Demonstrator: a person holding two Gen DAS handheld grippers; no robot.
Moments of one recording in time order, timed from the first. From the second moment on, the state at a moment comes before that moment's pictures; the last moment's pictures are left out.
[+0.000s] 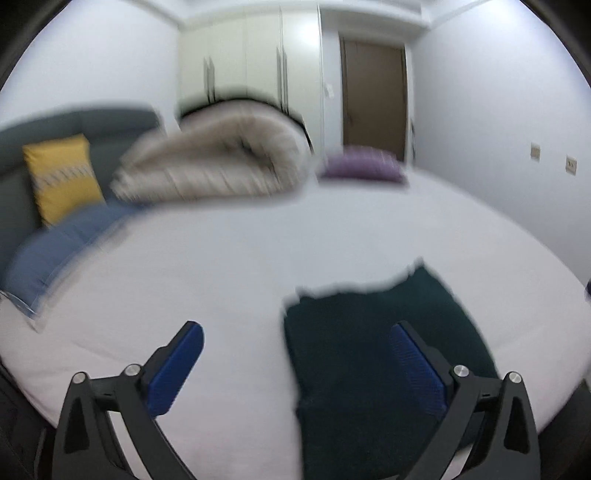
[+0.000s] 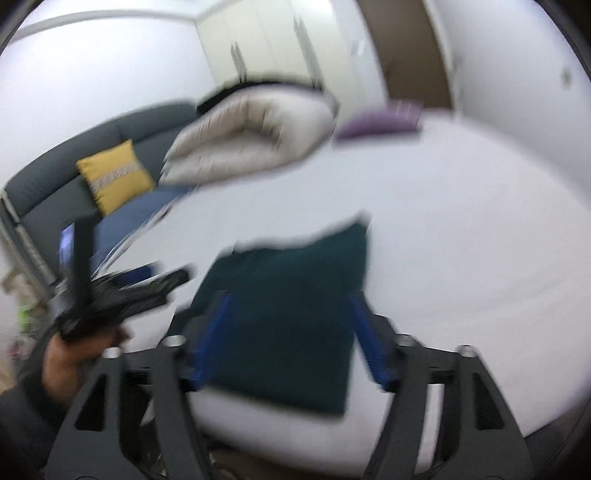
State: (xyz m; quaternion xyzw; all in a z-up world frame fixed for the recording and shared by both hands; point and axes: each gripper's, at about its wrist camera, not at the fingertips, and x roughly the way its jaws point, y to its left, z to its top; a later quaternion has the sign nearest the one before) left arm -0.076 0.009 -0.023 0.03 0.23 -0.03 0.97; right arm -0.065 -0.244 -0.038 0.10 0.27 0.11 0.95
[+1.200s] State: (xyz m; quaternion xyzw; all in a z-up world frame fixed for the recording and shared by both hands) left arm -0.083 0.015 -0.026 0.01 0.39 0.00 0.92; right arm -0.078 -0.252 0.032 0.06 0.35 -0.04 0.94
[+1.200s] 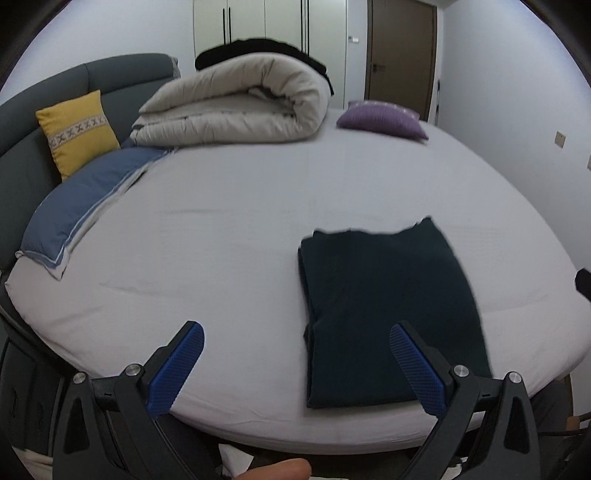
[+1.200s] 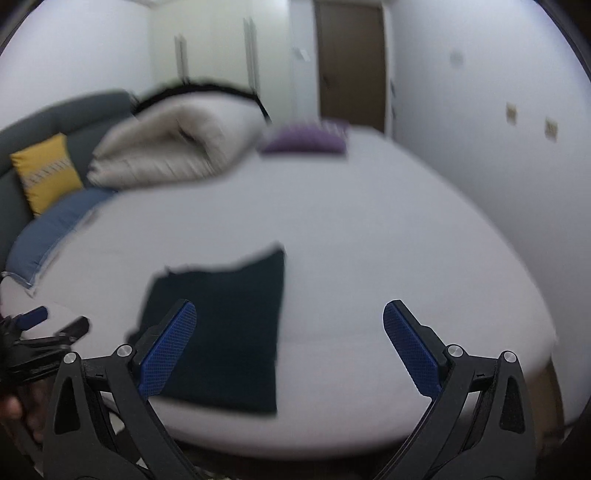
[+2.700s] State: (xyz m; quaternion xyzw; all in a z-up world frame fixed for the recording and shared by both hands) left arm -0.073 0.015 -0.076 0.00 0.42 0.00 0.91; right arm -0.040 -0.229 -0.079 0.05 0.43 -0.01 0.90
